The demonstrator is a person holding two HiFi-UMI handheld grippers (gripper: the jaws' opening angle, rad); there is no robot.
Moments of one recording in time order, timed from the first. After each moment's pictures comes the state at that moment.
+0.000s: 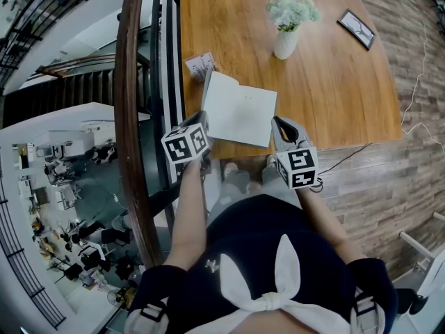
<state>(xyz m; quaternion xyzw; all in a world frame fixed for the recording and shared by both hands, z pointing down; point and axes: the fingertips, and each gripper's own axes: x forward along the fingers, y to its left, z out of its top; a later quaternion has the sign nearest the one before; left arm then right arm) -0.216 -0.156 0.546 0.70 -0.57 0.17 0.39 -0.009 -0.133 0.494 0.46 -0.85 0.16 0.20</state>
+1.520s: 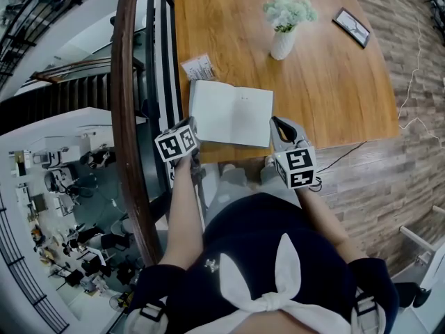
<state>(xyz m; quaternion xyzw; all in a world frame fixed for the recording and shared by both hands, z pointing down) -0.269 -0.158 0.602 0.68 -0.58 0.20 0.41 -0.013 -0.136 0.494 0.47 -0.84 0.16 0.21</state>
